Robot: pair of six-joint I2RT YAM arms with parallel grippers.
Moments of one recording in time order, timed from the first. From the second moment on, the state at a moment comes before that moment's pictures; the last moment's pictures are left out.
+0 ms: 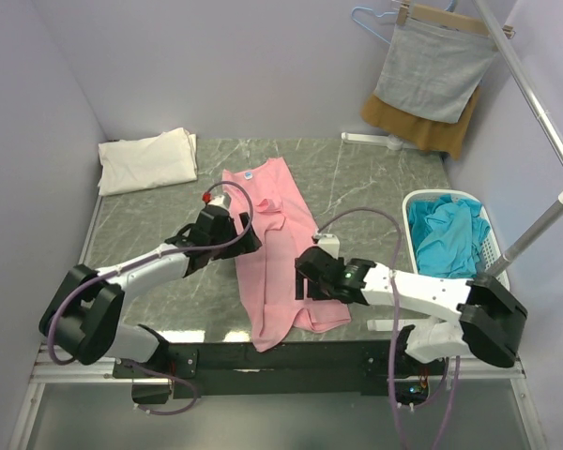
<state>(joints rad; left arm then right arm) -0.55 1.37 0.69 -0.05 -0.01 -0.71 1.01 1.28 0.72 -0.51 0.32 0.89</state>
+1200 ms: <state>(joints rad) -0.52 1.82 1.06 -0.05 0.11 -0.59 1.45 1.52 0.93 -0.82 0.18 0.95</state>
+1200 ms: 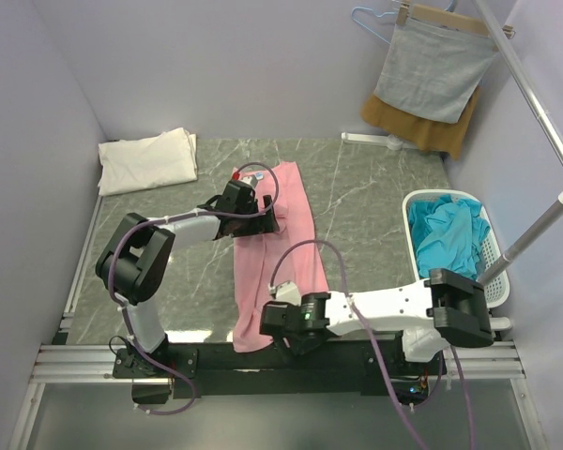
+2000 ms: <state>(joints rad) -0.52 1.71 1.07 -0.15 0.12 -0.53 0.95 1.54 0.90 -0.53 0.33 0.75</state>
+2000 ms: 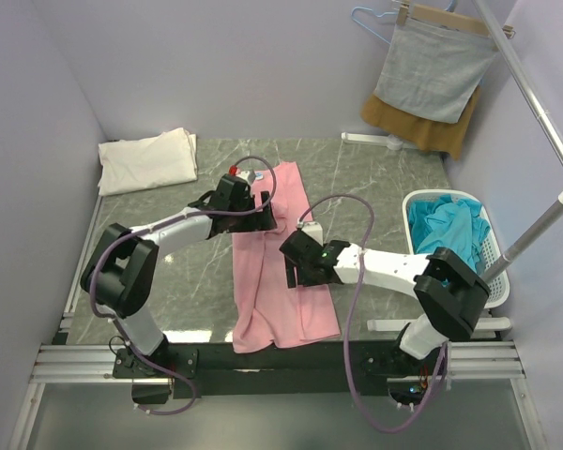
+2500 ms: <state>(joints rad) -0.47 2.07 1.43 -0.17 0.17 -0.51 0.83 1.66 0.94 -0.44 0.22 0.62</state>
